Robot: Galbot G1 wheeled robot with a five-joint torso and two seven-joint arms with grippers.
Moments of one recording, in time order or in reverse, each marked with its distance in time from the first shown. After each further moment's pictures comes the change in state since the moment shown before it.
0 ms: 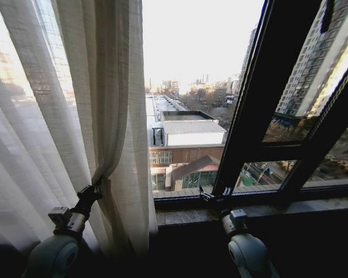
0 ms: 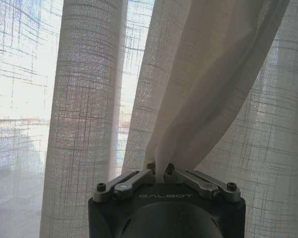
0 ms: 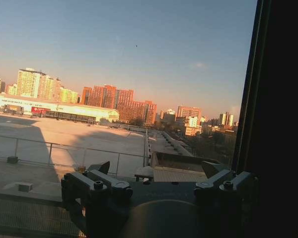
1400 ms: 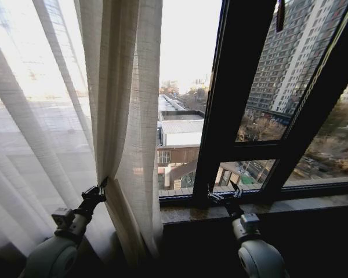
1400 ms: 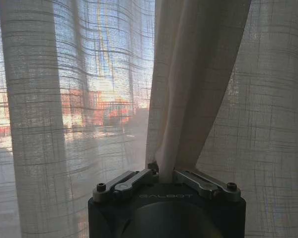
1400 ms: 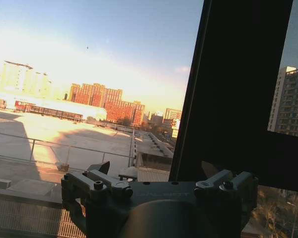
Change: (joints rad) left arm 0.056 0.140 0.012 -0.038 0.005 0.008 0.026; right arm -0.079 -0.024 0.067 0.078 -0.017 -0.003 0.006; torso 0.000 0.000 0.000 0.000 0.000
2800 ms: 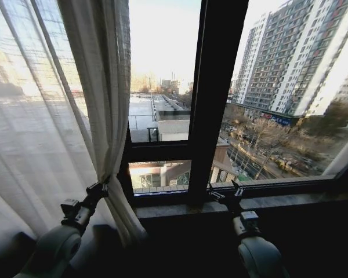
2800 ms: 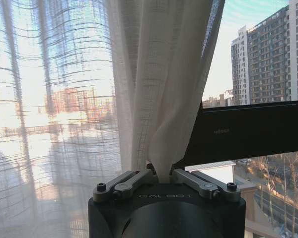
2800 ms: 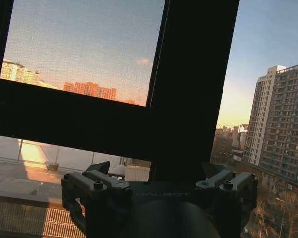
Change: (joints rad) left arm -0.082 0.048 0.033 0.084 -0.004 0.010 0.024; right arm 0.031 0.008 0.008 -0.013 -0.007 -0.022 0.023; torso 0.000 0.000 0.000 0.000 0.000
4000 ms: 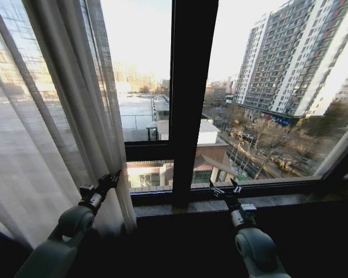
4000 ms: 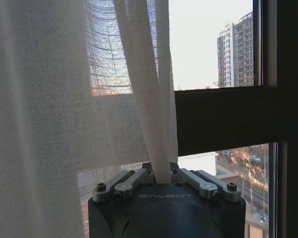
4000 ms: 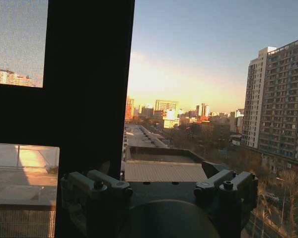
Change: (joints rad) left arm -0.274 0.026 0.185 0.237 -0.004 0.018 0.040; right arm 0.099 0.010 0.013 -0.099 0.105 -0.021 0.015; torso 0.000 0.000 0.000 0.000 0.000
